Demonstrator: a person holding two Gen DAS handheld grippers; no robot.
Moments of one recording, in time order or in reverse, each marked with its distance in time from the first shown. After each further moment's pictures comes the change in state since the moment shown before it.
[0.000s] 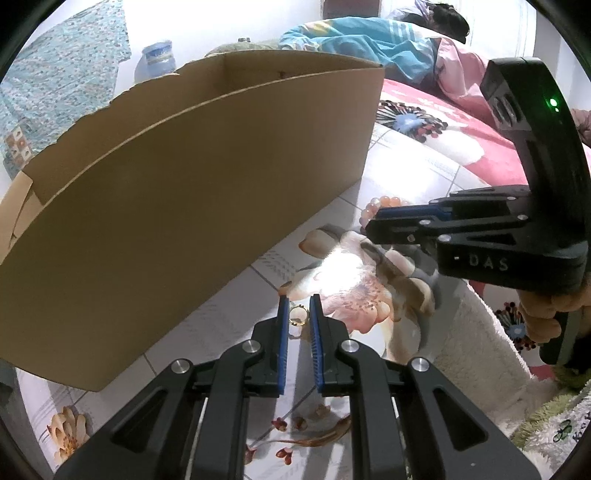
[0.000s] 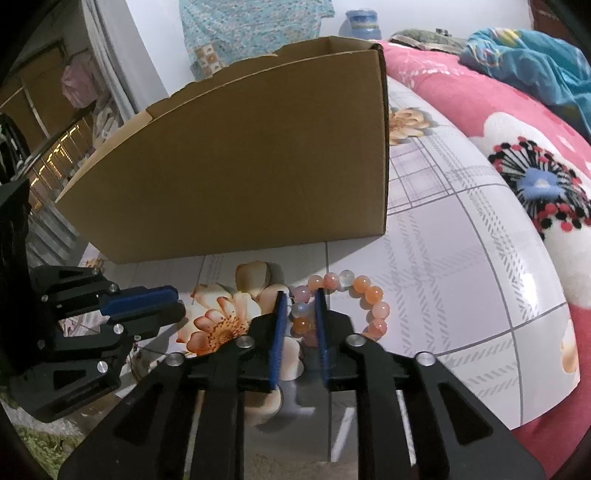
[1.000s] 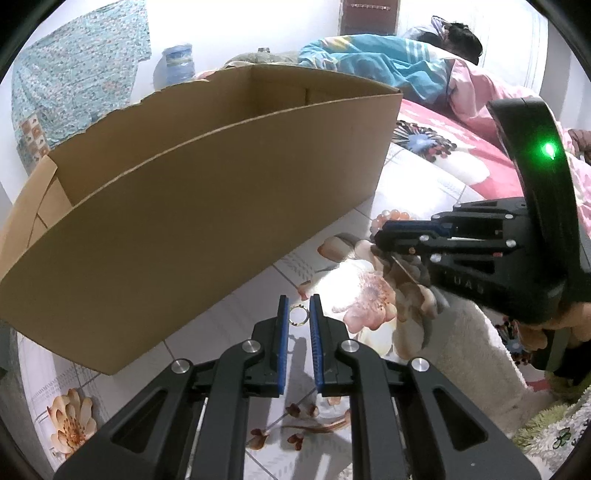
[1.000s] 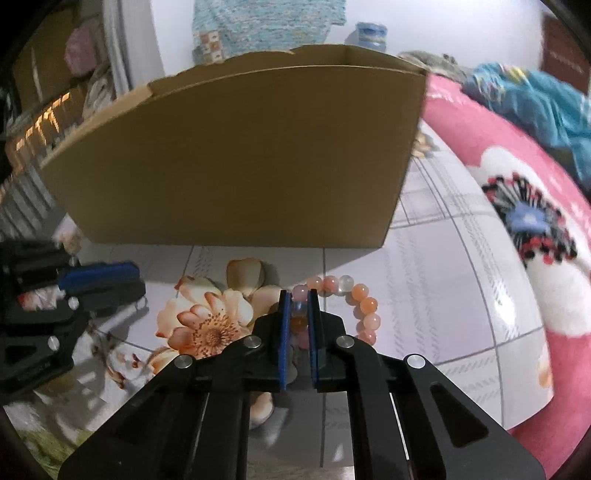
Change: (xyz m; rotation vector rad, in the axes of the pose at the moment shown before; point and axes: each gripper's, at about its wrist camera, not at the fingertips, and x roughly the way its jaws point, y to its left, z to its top) left arm -0.019 0.009 -0.008 -0.061 -0.052 0.020; right arm 0.006 0.031 -0.001 -0.070 -0.018 -0.099
